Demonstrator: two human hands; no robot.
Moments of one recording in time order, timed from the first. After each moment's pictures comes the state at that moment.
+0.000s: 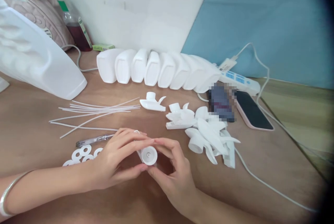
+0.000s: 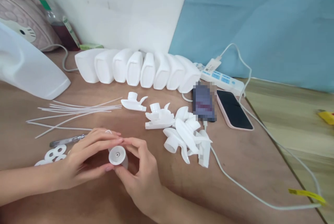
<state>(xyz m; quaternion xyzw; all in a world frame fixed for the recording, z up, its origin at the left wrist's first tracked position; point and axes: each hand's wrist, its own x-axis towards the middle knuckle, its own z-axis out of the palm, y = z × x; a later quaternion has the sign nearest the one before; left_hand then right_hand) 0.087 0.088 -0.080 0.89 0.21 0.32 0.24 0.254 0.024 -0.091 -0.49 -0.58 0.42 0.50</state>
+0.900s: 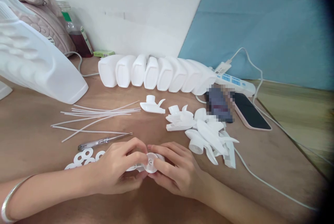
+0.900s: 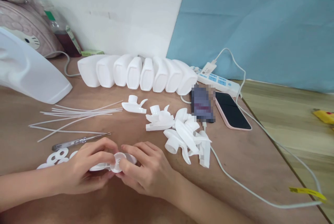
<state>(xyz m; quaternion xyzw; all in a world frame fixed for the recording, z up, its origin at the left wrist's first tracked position) 0.087 0.084 -0.083 0.90 0.18 0.30 0.27 0.286 0.047 -0.095 -0.31 -0.87 0.03 0.38</state>
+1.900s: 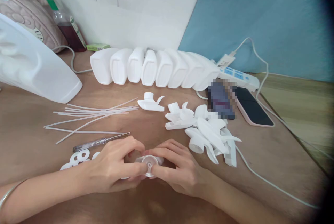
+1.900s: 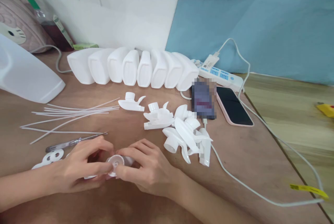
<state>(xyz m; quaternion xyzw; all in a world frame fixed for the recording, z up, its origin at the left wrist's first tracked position) 0.084 0.095 -0.082 0.94 0.13 0.27 0.18 0.294 0.054 -0.092 -0.28 -0.88 0.10 0.38</state>
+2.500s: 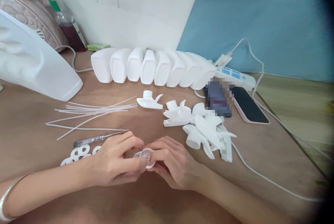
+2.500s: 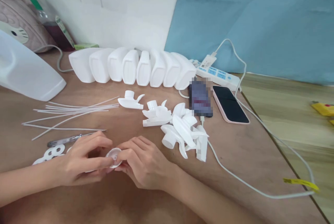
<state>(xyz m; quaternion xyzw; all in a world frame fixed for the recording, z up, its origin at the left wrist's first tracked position) 0.087 0.093 -0.084 0.93 0.13 0.30 0.14 0.289 0.052 -0.095 -0.29 -0.86 0.16 0.37</state>
